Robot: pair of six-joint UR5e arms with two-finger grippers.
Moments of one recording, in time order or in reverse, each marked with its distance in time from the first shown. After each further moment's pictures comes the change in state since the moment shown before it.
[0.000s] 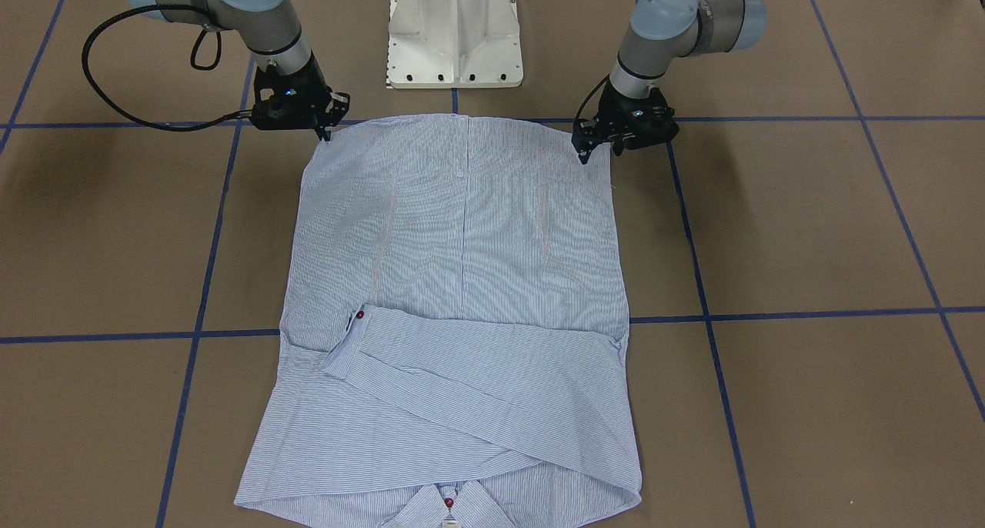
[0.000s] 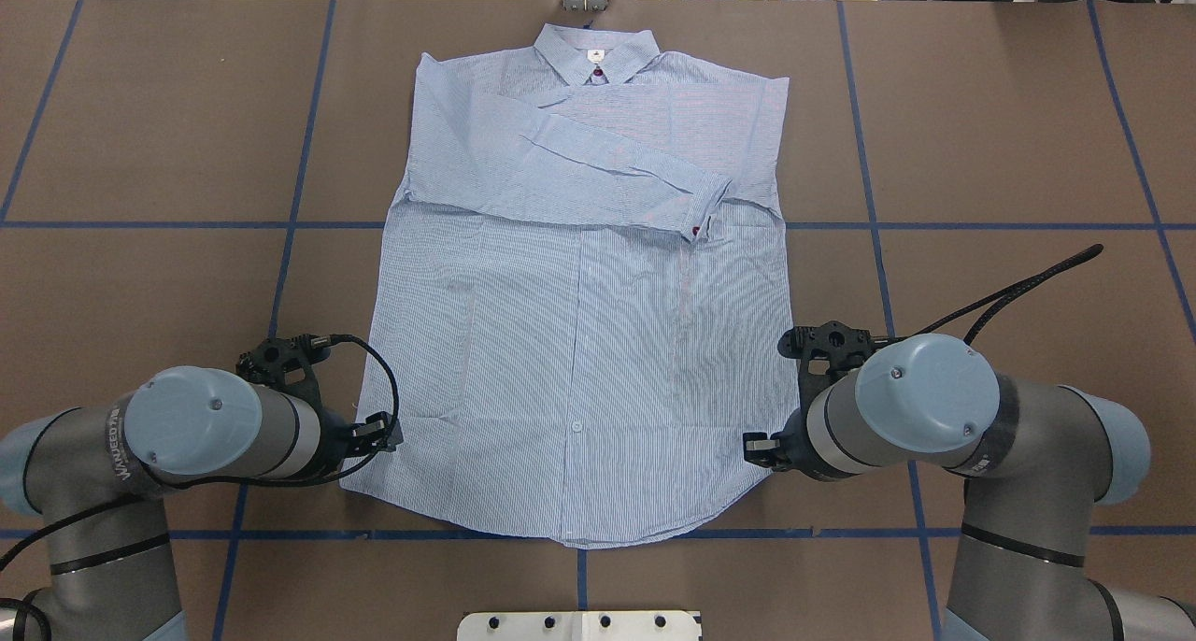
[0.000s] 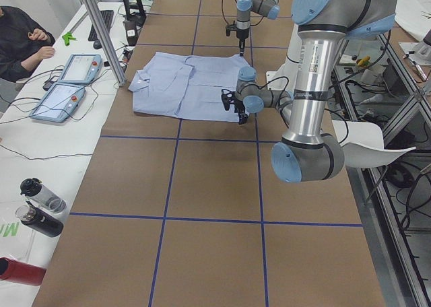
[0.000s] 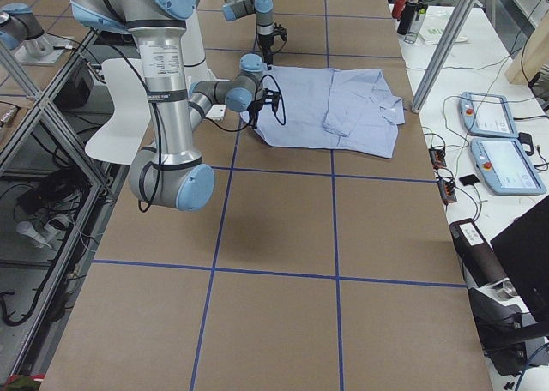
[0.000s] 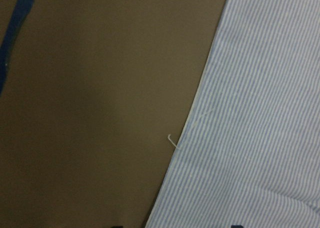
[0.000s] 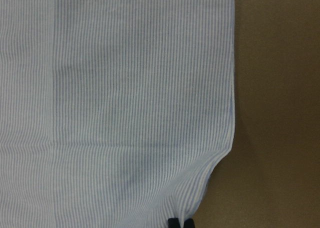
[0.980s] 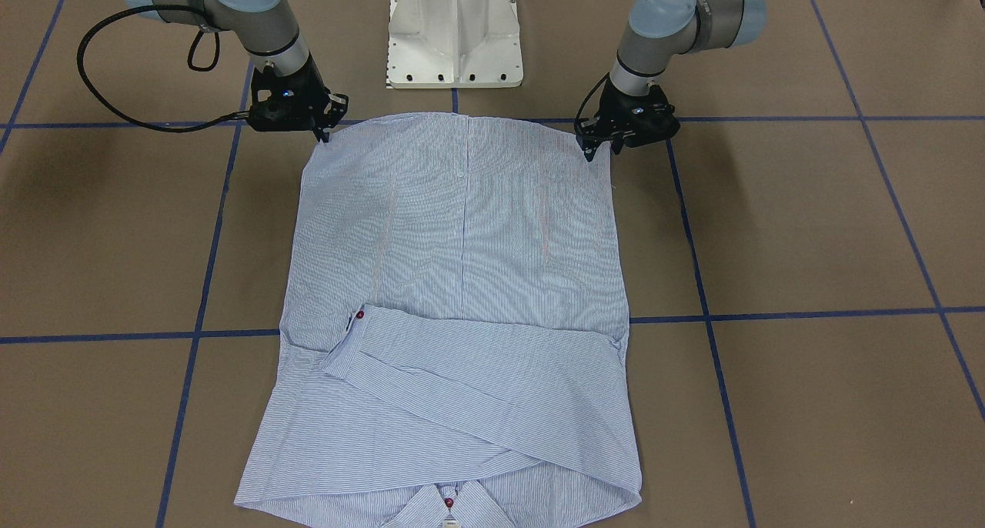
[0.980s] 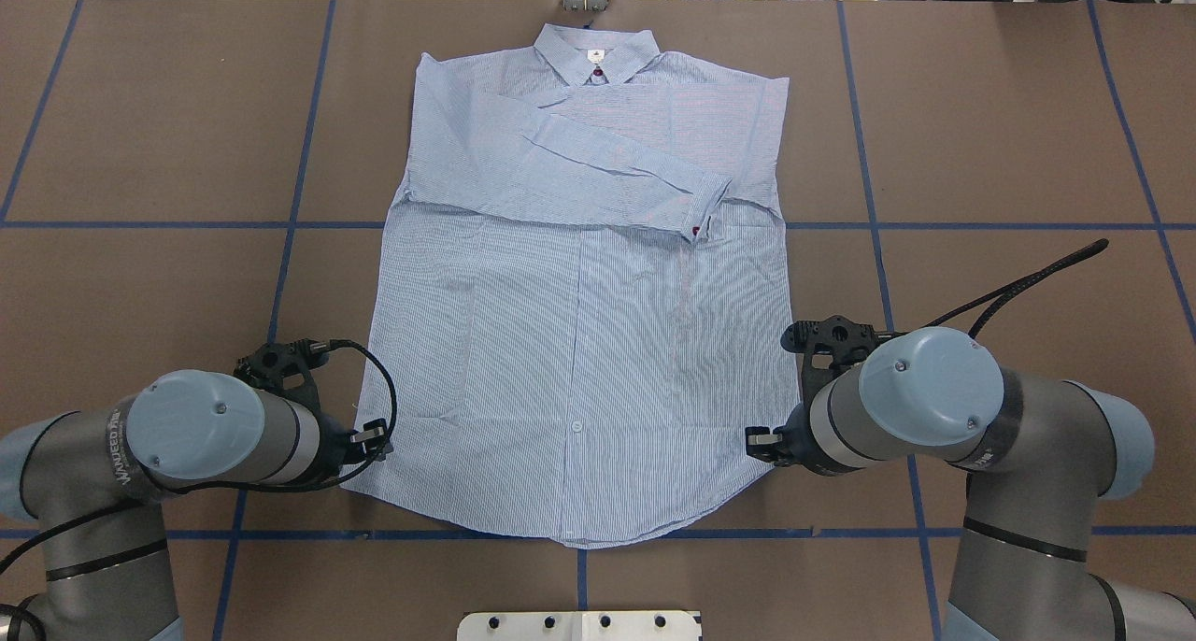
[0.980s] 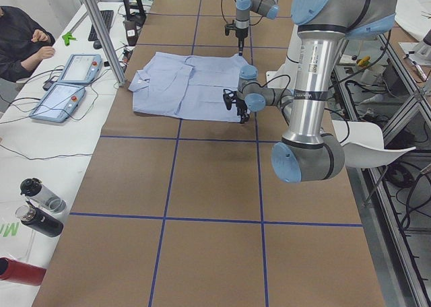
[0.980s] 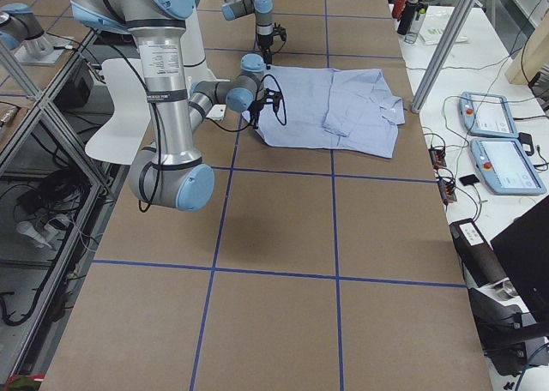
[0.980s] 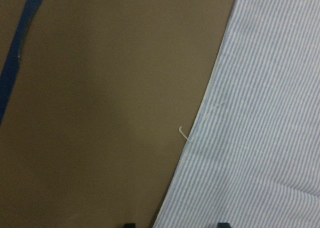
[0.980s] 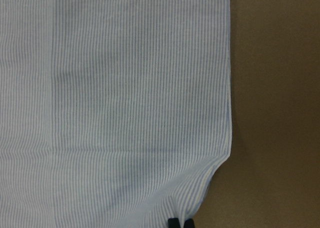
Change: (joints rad) left arm 0.005 0.001 -0.032 0.064 -0.003 0.000; right arm 0.010 -0.001 0.000 0.000 0.005 0.000
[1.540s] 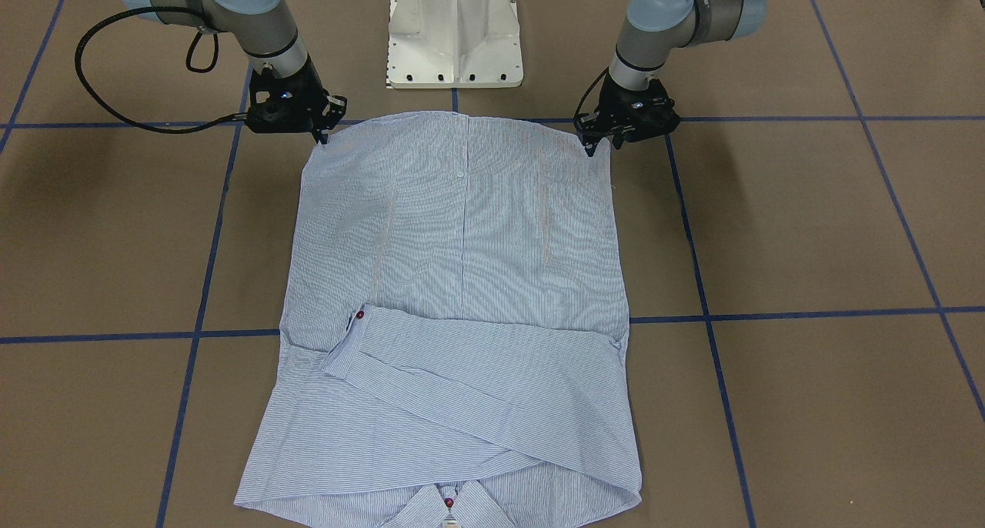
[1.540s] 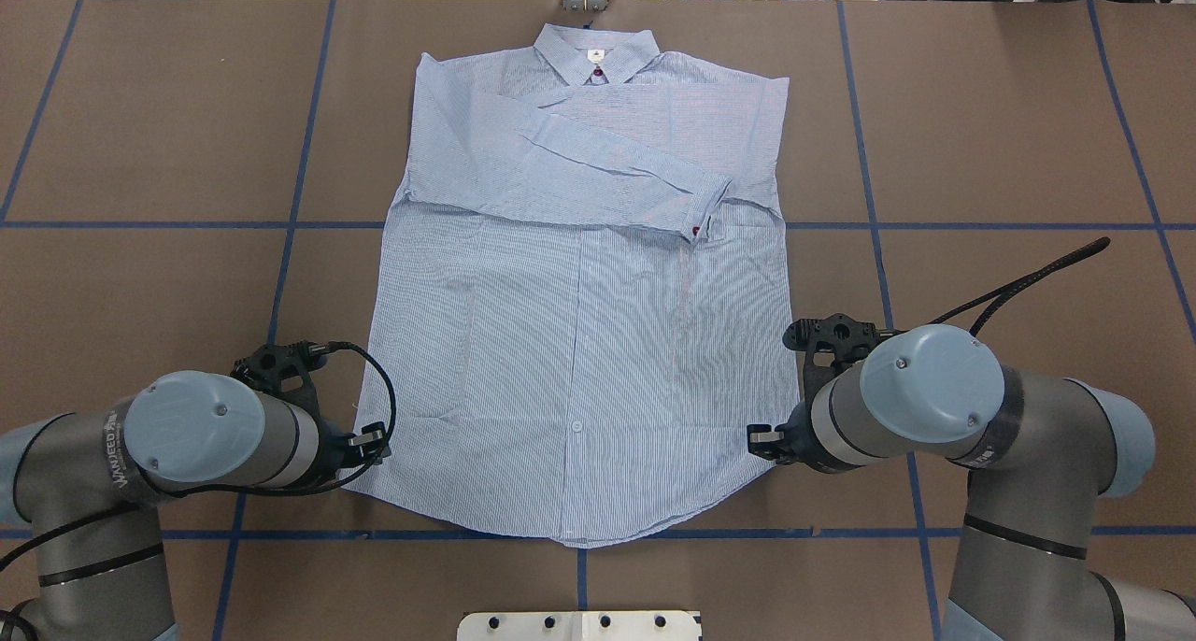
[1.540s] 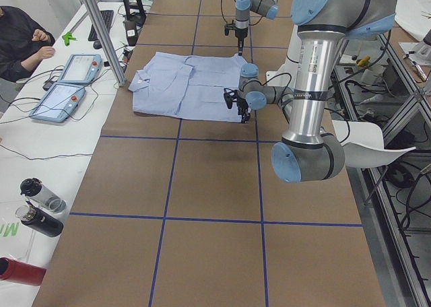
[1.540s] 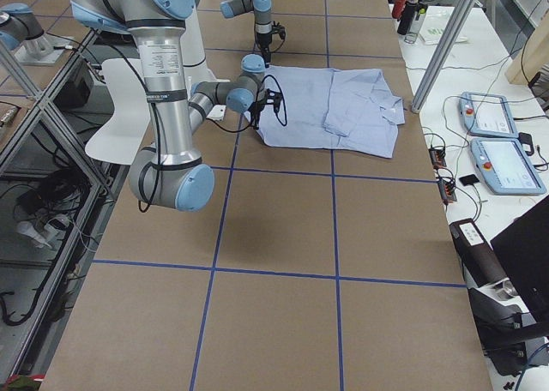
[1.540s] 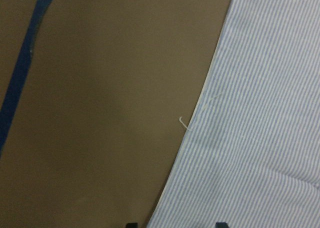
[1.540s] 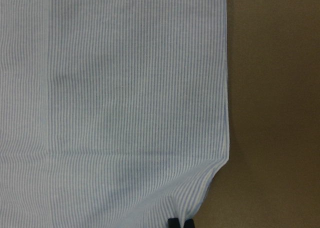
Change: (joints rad) left arm 0.004 0.000 -0.011 0.026 0.000 0.000; right arm 0.003 -0.001 -0.004 0.000 0.001 -0.001
